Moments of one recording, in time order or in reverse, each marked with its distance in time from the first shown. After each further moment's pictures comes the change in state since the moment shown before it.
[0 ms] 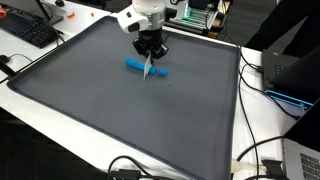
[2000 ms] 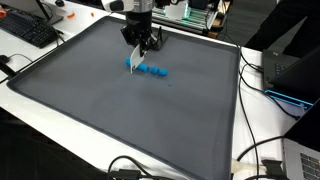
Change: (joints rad) arm -0.004 -0.065 -0.042 0.024 -0.026 -0.044 0.058
